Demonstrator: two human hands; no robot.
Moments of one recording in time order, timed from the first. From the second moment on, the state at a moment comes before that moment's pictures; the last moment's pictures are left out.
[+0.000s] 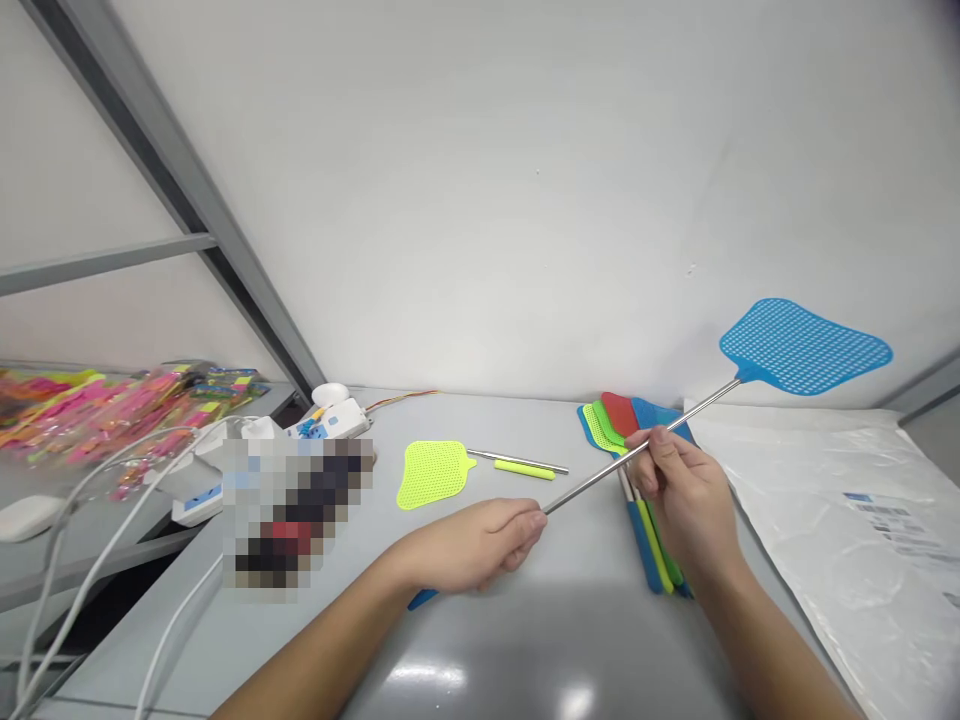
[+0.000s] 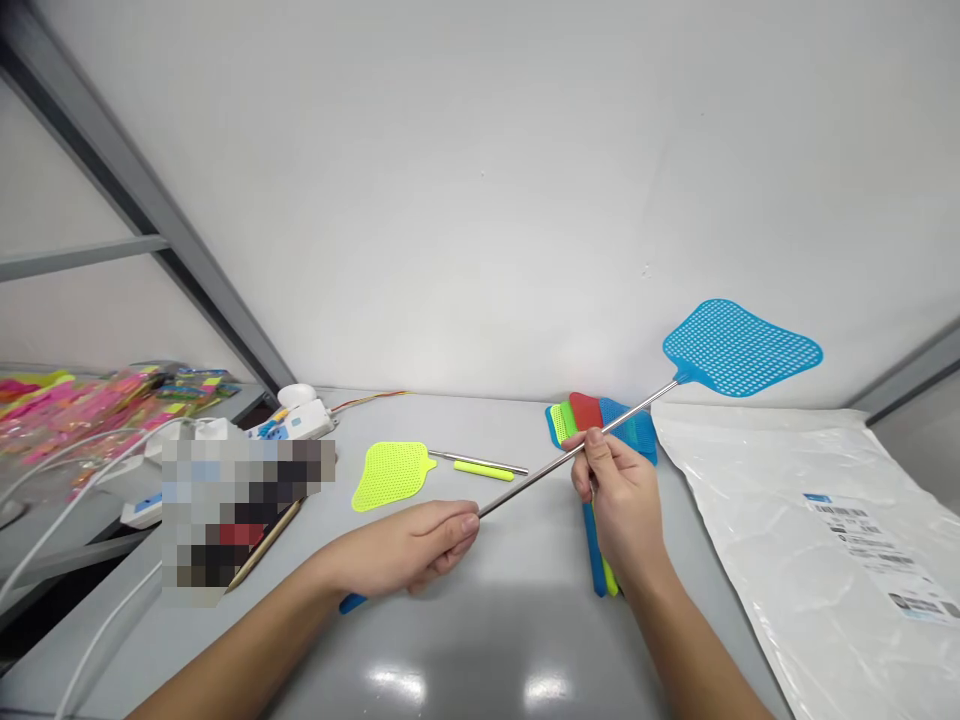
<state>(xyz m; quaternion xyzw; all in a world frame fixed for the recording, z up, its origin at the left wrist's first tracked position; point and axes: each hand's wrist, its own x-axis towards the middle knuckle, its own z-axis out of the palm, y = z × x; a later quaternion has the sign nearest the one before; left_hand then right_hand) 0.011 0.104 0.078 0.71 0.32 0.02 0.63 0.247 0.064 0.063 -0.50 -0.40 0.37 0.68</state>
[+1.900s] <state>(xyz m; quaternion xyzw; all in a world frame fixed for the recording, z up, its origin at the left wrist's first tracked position) 0.001 0.115 0.090 0.80 0.34 0.01 0.50 0.213 0.055 0.053 -0.47 -0.43 0.48 0.61</state>
